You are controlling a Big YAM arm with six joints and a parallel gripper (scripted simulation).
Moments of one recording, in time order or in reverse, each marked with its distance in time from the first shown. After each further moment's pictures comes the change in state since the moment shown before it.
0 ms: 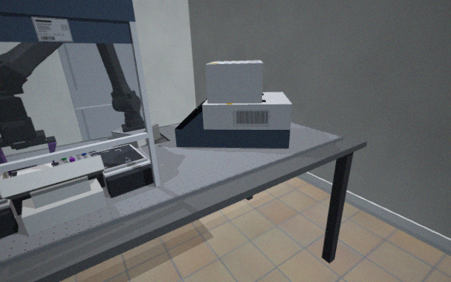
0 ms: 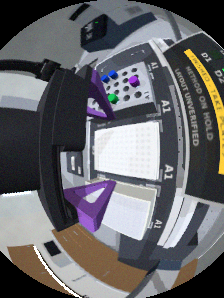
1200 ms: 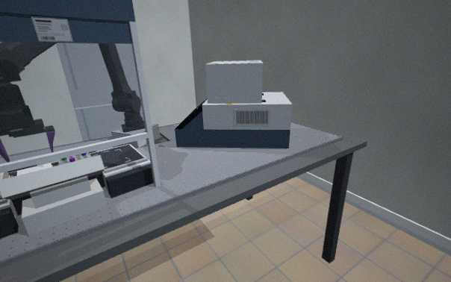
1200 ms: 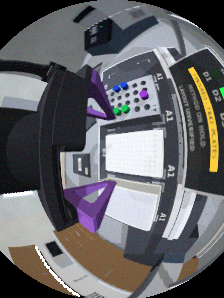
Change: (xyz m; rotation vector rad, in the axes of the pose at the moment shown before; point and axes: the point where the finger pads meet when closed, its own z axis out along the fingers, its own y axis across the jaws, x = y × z) arm 0.004 0.005 -0.032 -0.008 0.007 0.008
